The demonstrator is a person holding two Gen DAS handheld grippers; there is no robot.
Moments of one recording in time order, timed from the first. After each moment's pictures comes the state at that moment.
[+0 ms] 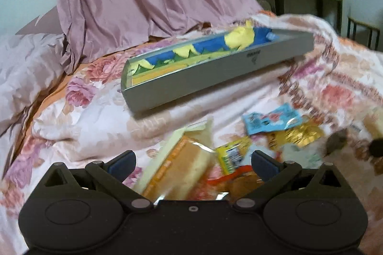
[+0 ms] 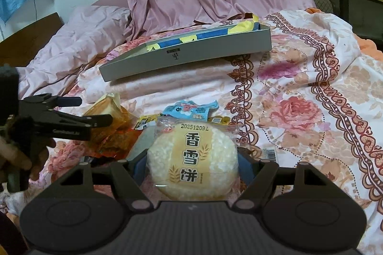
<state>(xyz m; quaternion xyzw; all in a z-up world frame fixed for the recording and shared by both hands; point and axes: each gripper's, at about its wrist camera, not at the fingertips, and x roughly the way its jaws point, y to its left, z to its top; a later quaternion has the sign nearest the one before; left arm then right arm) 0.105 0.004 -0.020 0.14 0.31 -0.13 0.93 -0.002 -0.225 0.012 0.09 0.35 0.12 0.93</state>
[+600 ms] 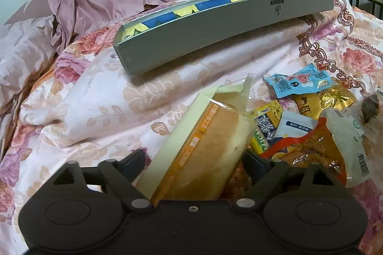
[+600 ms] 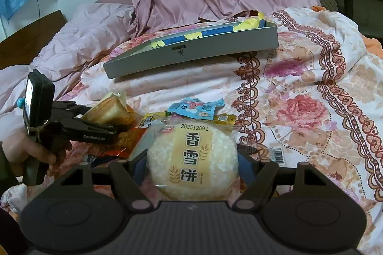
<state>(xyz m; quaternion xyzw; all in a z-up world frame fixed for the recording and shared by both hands) 0.139 0.019 -0.062 0.16 0.37 -0.14 0.90 0.000 -0.220 0.011 0.09 0.35 0.13 0.92</state>
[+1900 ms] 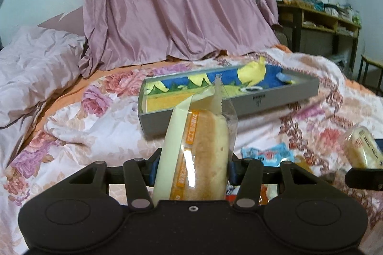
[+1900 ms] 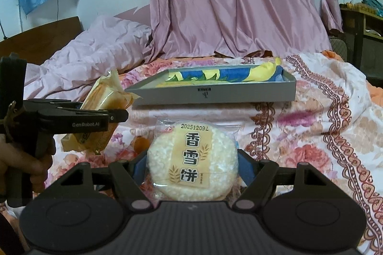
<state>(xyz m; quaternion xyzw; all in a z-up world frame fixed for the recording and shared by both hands) 0.083 0.005 0.016 0.06 0.26 -0.10 0.96 -0.005 -0.192 0.048 0.04 0.27 0.14 0.95</state>
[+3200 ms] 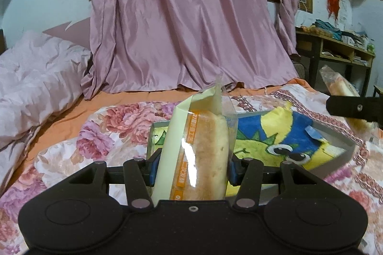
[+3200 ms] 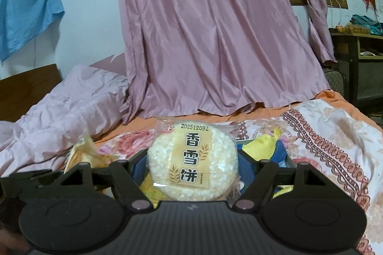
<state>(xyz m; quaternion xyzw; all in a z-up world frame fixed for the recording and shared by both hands) 0.198 0.013 0.049 0.02 0.22 -0.08 0.97 0.157 -0.200 0.105 0.09 0.18 0.09 0.97</state>
